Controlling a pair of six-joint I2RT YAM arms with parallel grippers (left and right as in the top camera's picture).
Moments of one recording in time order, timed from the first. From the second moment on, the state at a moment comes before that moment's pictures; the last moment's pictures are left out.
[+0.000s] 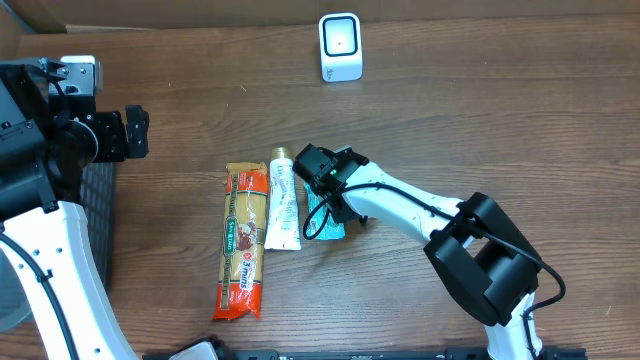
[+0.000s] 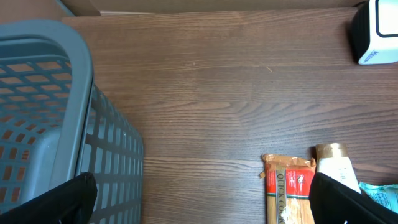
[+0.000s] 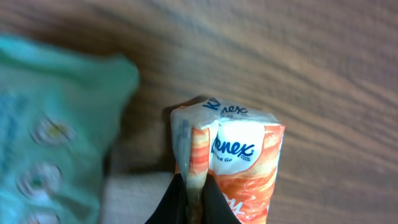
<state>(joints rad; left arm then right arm) 0.41 1.38 1.62 -1.04 0.18 0.29 0.80 2.08 1.47 -0.95 0.32 0.46</state>
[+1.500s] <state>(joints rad) 0.41 1.38 1.62 -1.04 0.18 0.29 0.16 1.95 1.05 -0.53 -0.74 0.38</state>
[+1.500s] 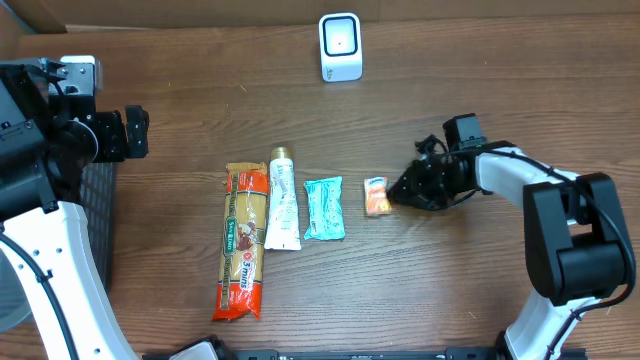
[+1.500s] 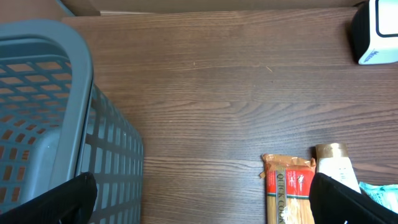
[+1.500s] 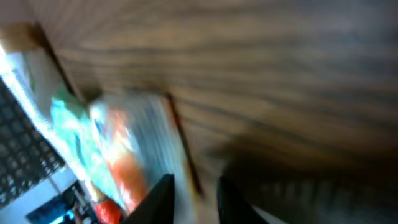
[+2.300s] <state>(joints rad) 0.41 1.38 1.62 -1.04 0.18 0.29 0.27 1.95 1.22 -0.78 -0.61 0.10</state>
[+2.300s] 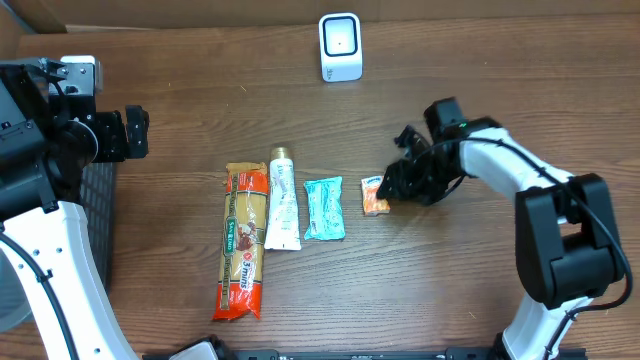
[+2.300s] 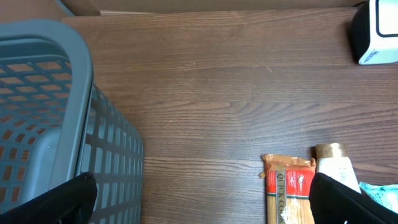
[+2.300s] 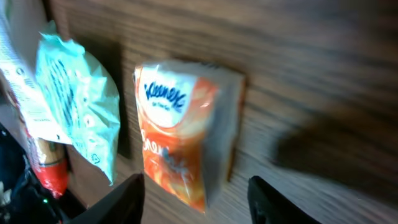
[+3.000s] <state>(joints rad) 0.41 1.38 1.62 -1.04 0.18 0.29 0.27 1.95 1.21 -0.75 -0.73 0.18</state>
